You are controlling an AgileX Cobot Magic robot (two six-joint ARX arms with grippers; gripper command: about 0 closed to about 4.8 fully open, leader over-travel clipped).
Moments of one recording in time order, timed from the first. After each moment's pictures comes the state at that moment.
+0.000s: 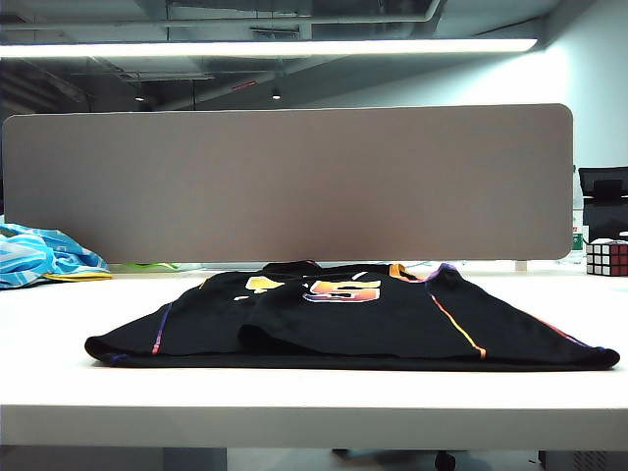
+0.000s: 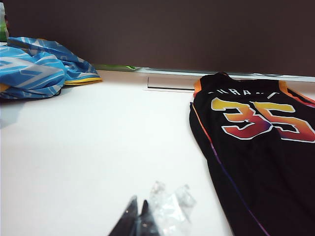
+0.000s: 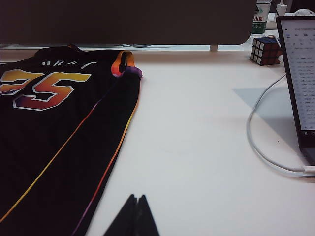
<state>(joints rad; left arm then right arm) -0.17 0.00 0.01 -0.02 -0.12 -0.06 0.02 0.00 0.01 -0.10 0.00 0.00</state>
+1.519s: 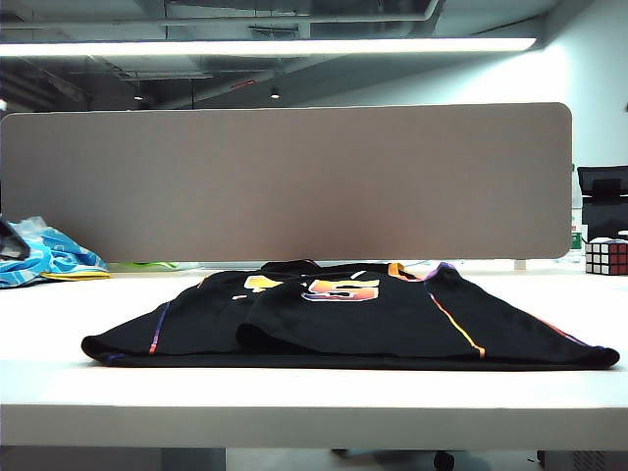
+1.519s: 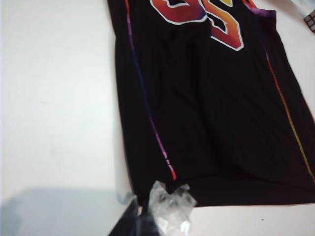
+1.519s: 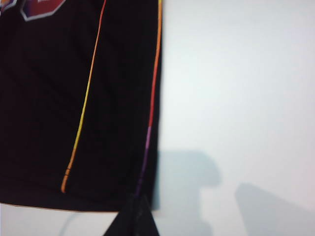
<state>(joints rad) -0.17 0.77 0.24 0.04 0.29 -0.44 0.02 0.87 0.43 -0.28 -0.24 0.31</state>
